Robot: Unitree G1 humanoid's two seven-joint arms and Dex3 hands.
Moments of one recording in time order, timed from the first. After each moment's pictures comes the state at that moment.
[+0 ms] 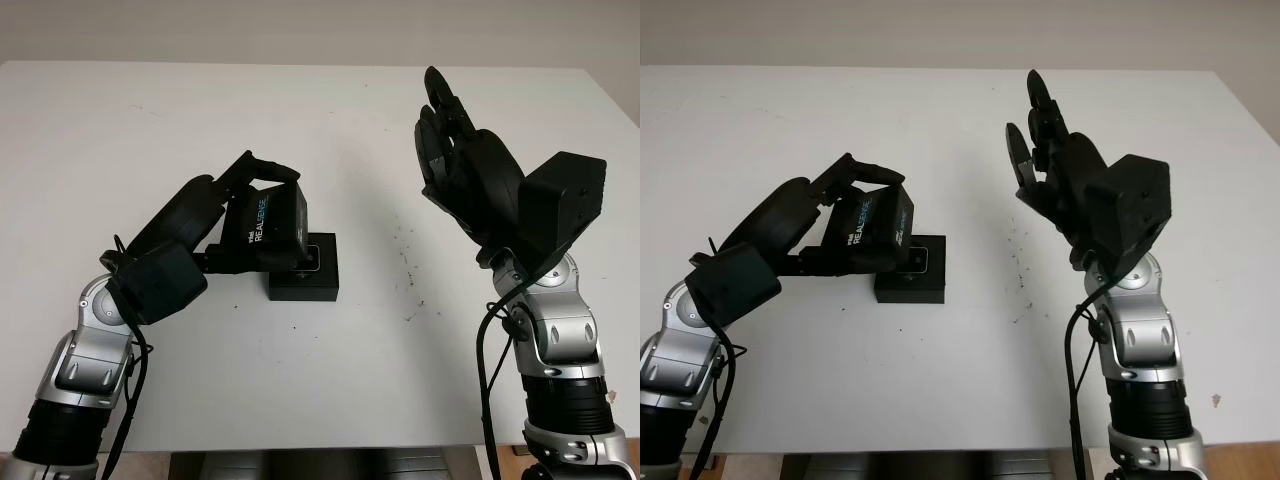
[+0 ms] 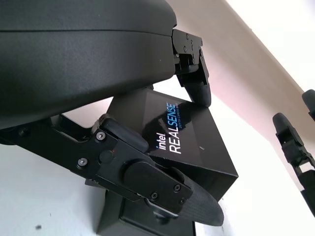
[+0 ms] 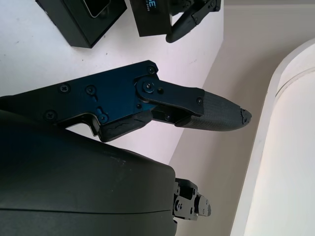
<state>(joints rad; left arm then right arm) -0.30 0.45 -0.03 -0.04 0.18 -0.07 -0.34 -0.44 -0.26 -0.06 -0.12 0.09 0.31 0.20</state>
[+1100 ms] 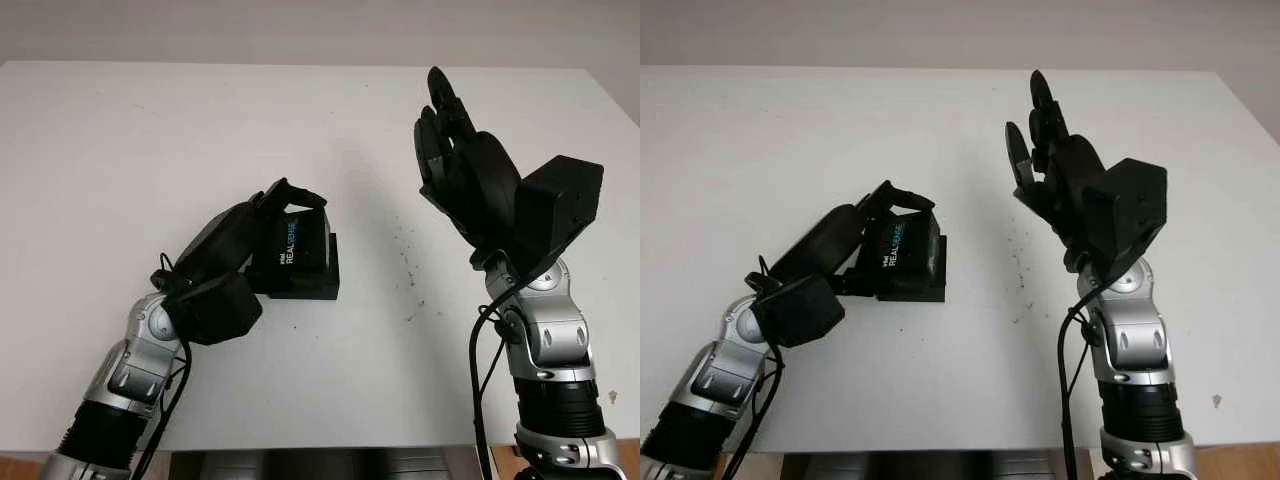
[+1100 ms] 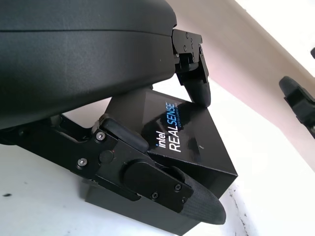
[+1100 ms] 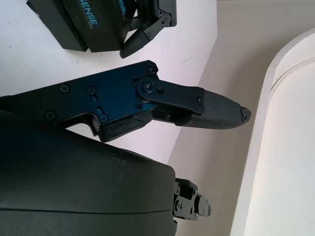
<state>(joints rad) -0.33 0.36 -0.18 0.11 0.40 -0.21 -0.16 -0.43 -0.23 -0.06 -0.12 0.09 0.30 0.17</state>
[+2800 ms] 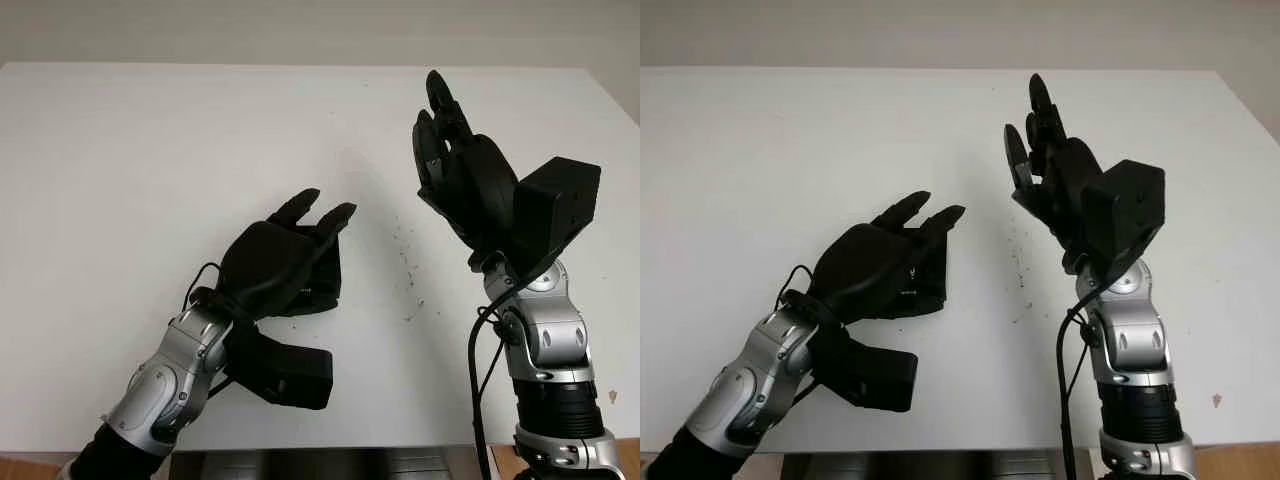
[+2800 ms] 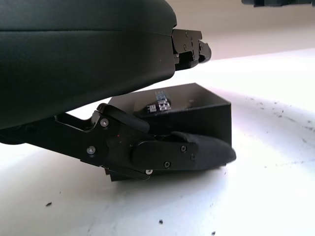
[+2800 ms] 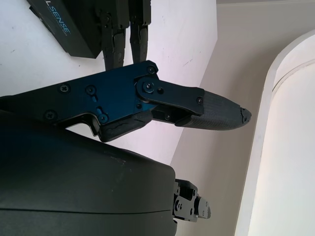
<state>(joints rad) -0.25 0.39 -0.39 -0.24 1.12 0.06 -0.27 -0.43 -0.23 -0.06 -0.12 0.10 0.31 0.18</state>
